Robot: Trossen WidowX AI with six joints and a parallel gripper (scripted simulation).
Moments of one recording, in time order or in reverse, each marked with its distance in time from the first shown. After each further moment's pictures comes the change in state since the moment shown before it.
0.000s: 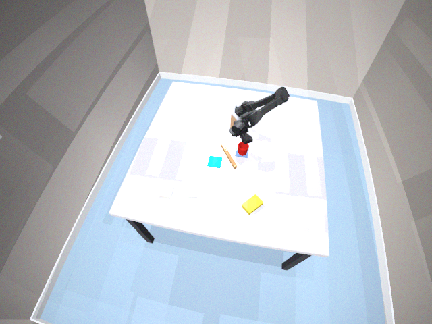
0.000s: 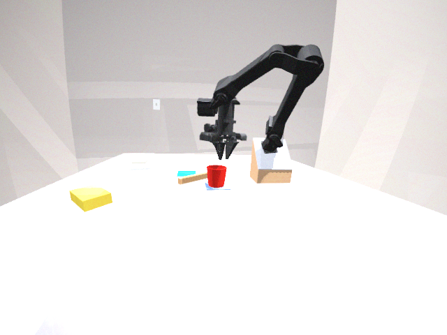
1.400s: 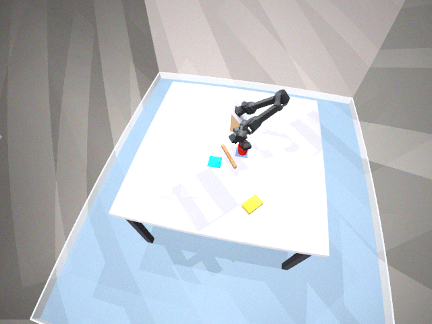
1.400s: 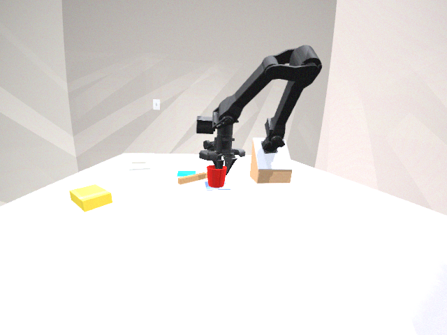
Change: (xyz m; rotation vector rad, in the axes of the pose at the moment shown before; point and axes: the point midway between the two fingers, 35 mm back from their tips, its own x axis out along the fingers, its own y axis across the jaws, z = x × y) arm 0.063 0.001 -0.001 0.001 0.003 0.003
